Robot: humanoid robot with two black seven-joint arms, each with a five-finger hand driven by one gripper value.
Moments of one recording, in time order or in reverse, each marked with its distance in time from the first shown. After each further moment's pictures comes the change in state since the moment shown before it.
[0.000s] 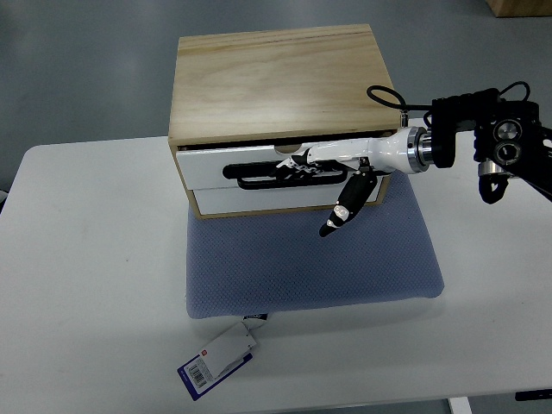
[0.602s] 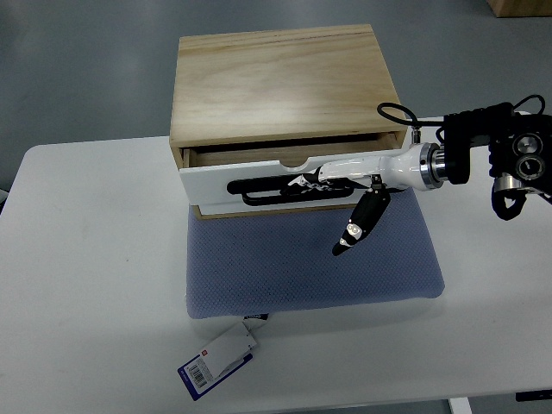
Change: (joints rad) left arm 0.000 0.000 0.000 0.000 0.000 0.000 0.000; right arm -0.045 -0.070 0.001 0.110 0.065 0.000 -0.082
